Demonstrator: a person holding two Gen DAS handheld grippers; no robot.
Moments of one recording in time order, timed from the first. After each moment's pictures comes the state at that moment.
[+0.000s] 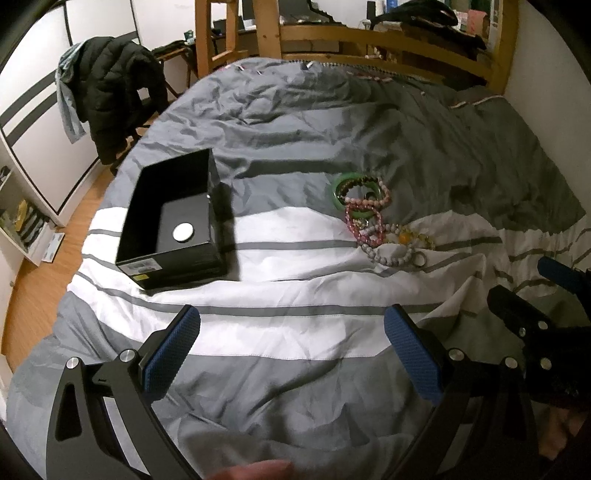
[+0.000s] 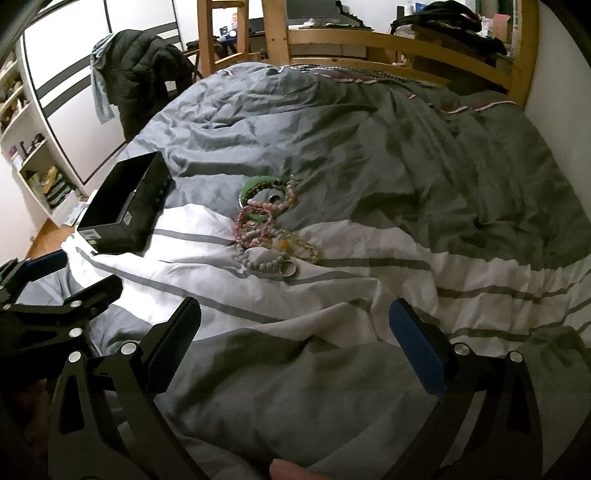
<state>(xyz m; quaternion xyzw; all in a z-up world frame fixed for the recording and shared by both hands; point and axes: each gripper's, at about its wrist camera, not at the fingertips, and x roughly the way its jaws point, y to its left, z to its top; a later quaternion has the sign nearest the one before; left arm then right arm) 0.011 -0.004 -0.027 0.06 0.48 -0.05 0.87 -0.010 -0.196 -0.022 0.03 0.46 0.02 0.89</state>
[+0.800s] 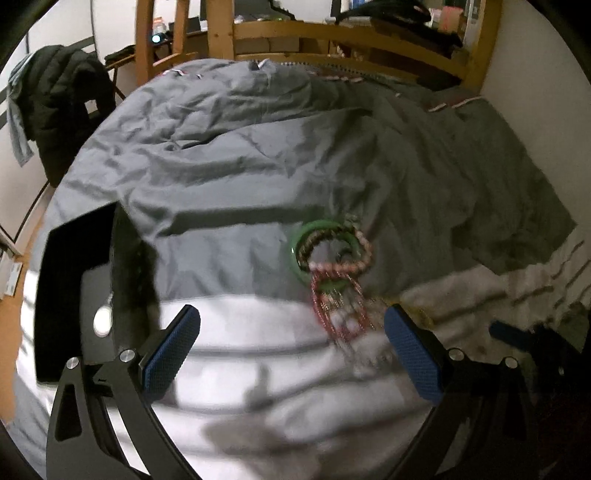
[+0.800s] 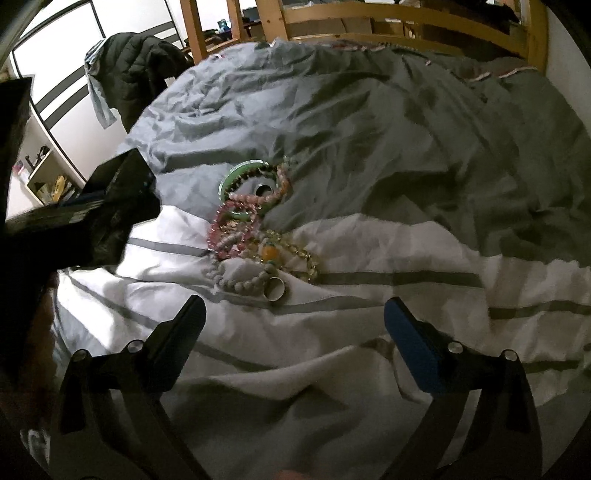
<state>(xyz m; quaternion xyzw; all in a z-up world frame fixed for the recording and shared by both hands) 0.135 -0.048 -0.062 0.05 0.48 -0.13 0.87 0.058 -0.219 -0.094 0.08 0.49 0.05 0.86</state>
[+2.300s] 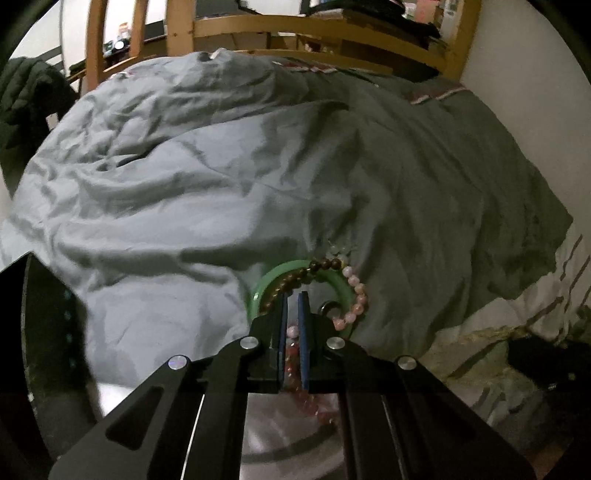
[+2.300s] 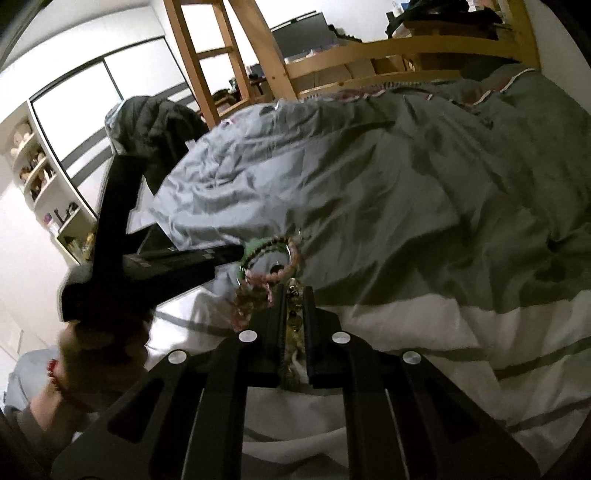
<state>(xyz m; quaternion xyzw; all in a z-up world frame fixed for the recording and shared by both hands) 0.191 -0.083 -0.107 0.06 0.46 -0.20 0.86 0.074 -0.249 -0.070 0.16 0.37 0.08 0.91</state>
